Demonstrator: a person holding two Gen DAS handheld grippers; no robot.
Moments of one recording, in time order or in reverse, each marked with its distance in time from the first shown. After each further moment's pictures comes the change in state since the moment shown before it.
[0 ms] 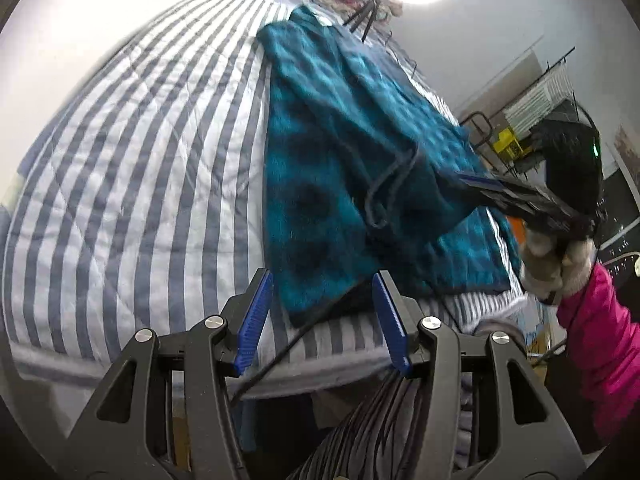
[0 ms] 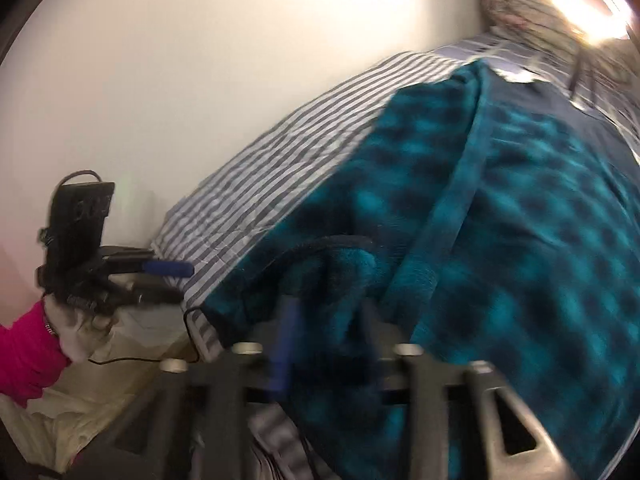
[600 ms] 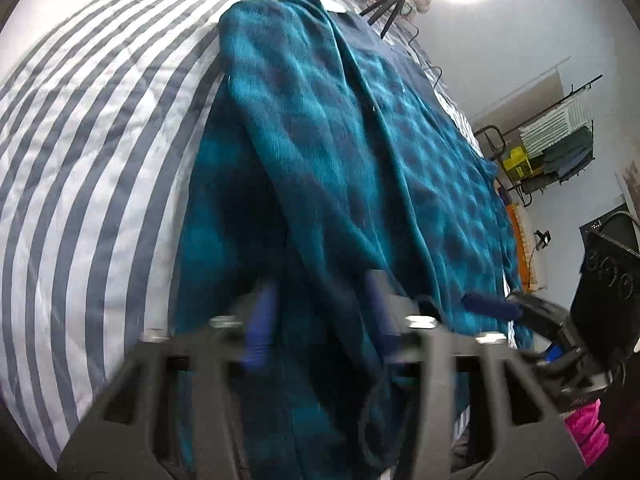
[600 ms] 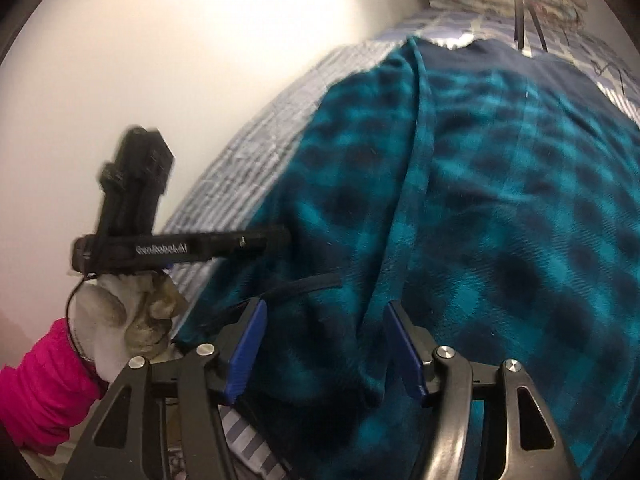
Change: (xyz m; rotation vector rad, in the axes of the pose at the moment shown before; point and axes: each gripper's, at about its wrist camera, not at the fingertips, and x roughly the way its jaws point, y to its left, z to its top) left arm 0.122 -0.014 0.107 -0.098 0.058 -0.013; right arm 0.047 -0.037 0.006 0.179 0.036 -0.026
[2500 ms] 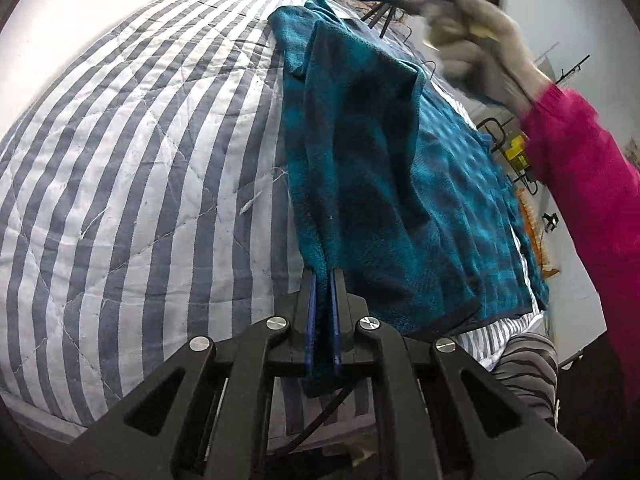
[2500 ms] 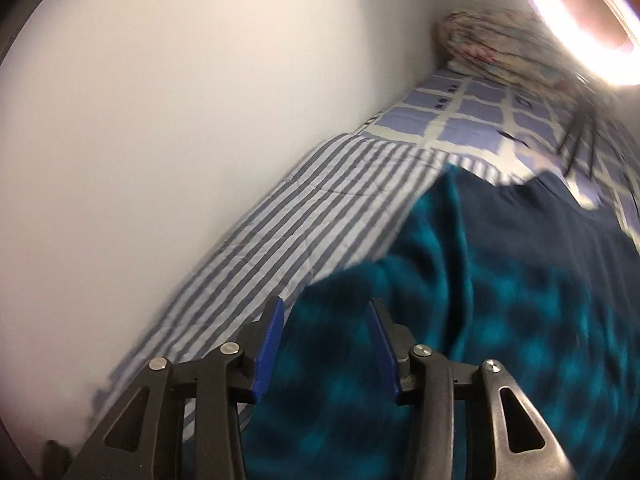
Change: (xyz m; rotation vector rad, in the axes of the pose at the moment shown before) left arm -0.062 0.035 -0.098 0.075 -0.048 0.027; right arm 0.093 0.031 0.266 -0.196 -0.104 -0.165
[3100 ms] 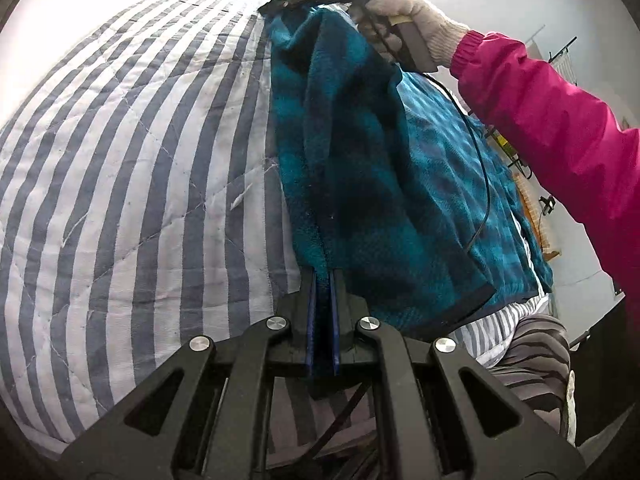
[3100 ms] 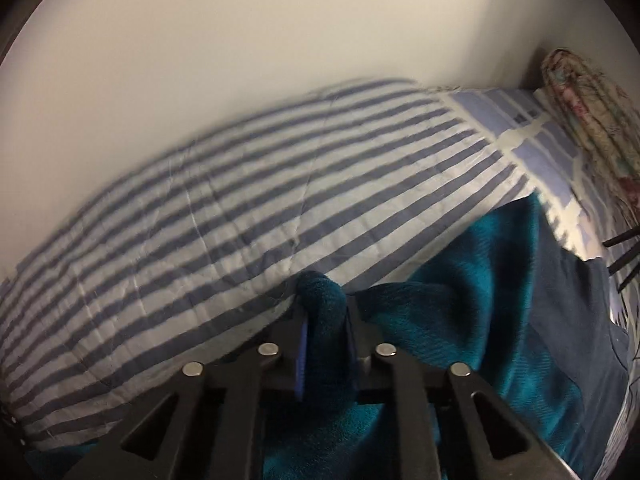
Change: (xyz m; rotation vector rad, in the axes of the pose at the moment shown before) left arm 0.008 0.000 -0.006 0.057 0.006 -0.014; right arm 0.071 0.013 -0.002 -0.347 0.120 -0.106
